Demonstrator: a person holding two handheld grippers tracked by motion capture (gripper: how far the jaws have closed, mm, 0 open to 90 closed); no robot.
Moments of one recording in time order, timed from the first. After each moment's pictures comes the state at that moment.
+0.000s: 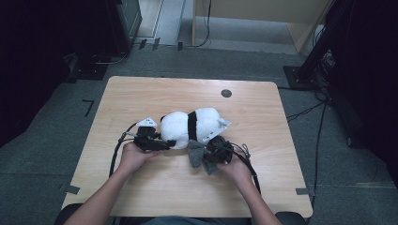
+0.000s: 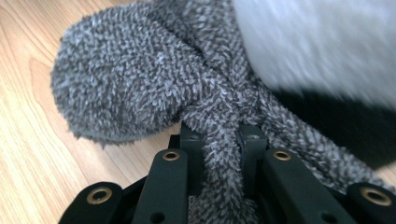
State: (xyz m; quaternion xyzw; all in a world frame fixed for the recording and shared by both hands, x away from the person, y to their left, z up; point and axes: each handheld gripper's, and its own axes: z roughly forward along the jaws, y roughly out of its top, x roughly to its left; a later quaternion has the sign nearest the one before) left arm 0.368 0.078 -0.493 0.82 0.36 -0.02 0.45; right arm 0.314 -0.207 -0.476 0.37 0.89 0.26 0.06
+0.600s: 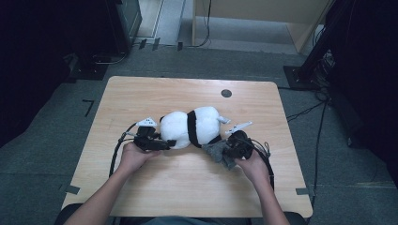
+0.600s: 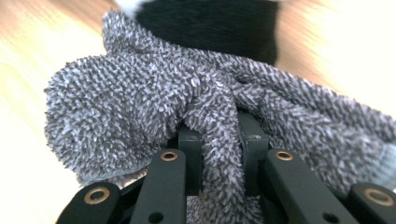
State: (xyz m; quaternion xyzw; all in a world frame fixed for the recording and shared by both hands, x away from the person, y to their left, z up) left arm 0.368 0.079 -0.493 0.82 0.36 -0.02 0.45; right arm 0.321 -0.270 -0.465 0.44 0.85 0.27 0.06
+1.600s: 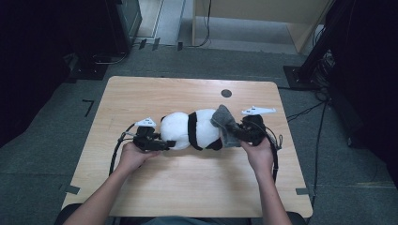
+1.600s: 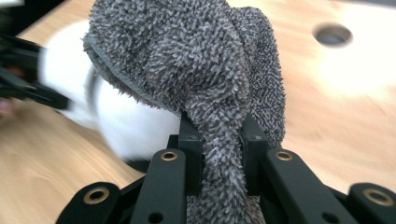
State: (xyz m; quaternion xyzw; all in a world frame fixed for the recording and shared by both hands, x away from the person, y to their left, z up) left arm 0.369 0.081 -0.494 0.82 0.35 -0.03 0.46; right arm 0.326 -0.281 -0.396 0.48 0.77 0.41 0.13
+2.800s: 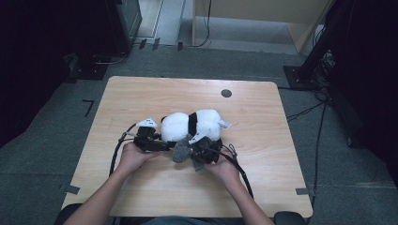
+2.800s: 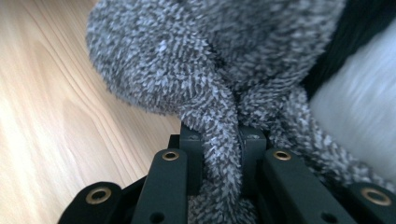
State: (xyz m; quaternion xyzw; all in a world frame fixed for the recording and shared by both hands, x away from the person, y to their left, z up) left arm 0.367 0.078 -0.493 0.82 0.35 -0.03 0.45; right arm 0.311 -0.166 -0.476 0.32 0.90 0.29 0.08
